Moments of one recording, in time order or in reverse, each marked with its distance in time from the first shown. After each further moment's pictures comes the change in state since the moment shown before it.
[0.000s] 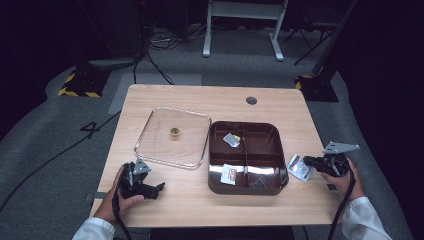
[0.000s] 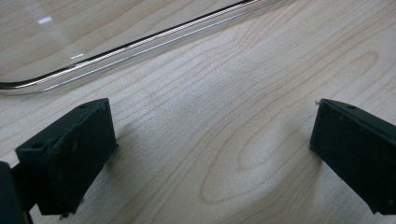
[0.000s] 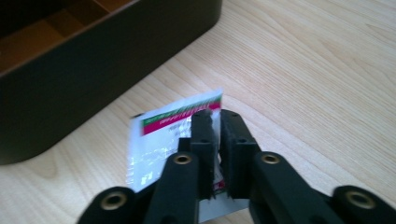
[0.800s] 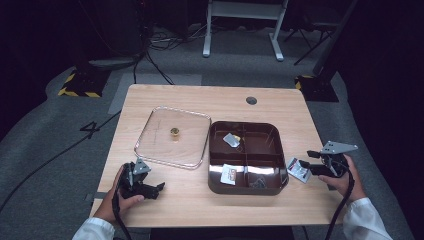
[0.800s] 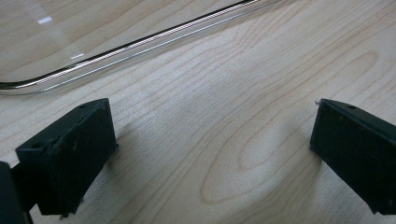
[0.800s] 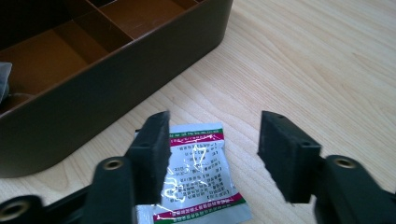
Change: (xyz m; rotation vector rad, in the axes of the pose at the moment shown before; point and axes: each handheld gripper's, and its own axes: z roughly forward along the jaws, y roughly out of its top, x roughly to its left) left arm 0.000 0.000 0.000 0.000 0.000 0.000; right arm 0.017 0.014 -0.008 -0.017 -0.049 -0.062
